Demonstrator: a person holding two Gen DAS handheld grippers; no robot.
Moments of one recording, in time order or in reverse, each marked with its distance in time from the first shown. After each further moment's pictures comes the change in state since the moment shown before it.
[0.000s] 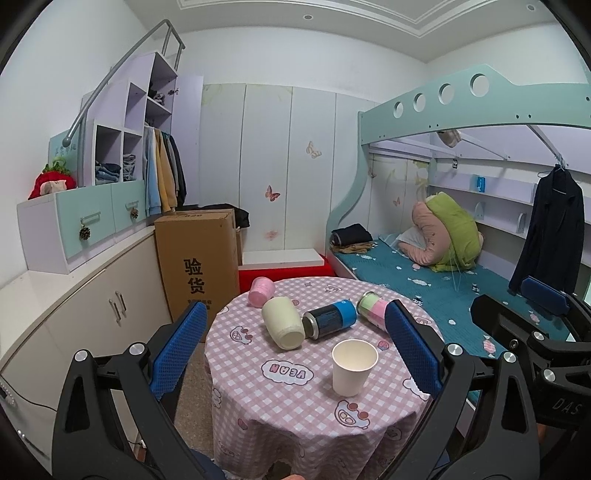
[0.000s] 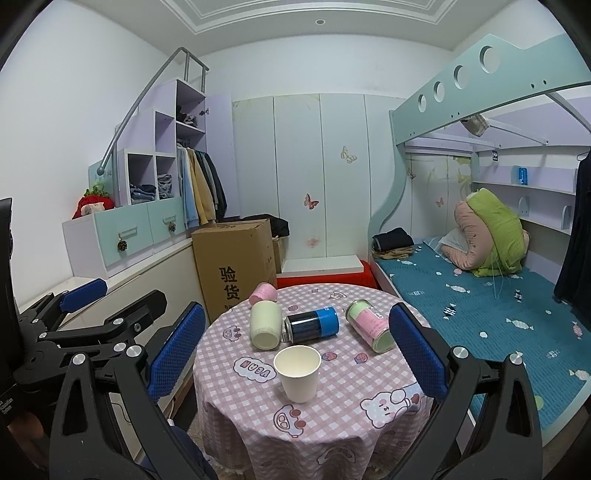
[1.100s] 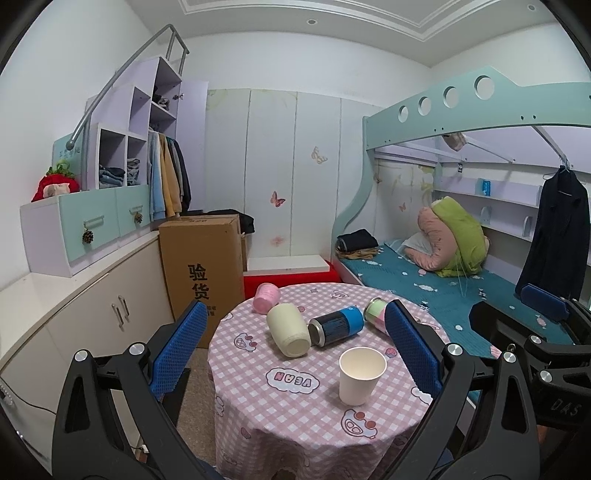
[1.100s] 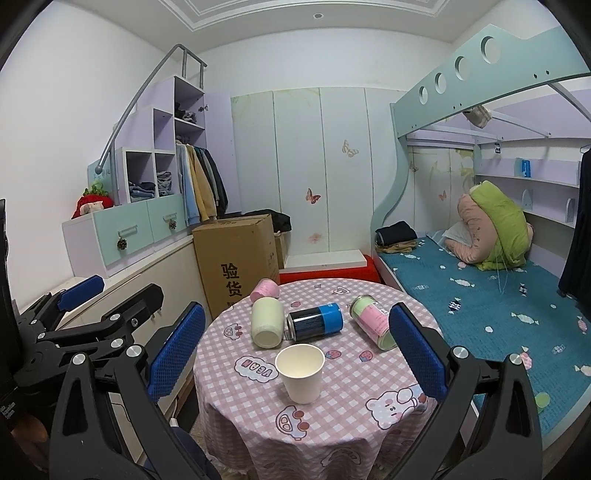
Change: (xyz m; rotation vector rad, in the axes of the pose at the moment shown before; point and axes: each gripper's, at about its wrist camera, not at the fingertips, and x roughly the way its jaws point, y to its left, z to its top) left arm 0.011 0.007 -0.001 0.002 -0.027 0.019; right arm 0.015 -0.002 0.002 0.014 0.017 0.009
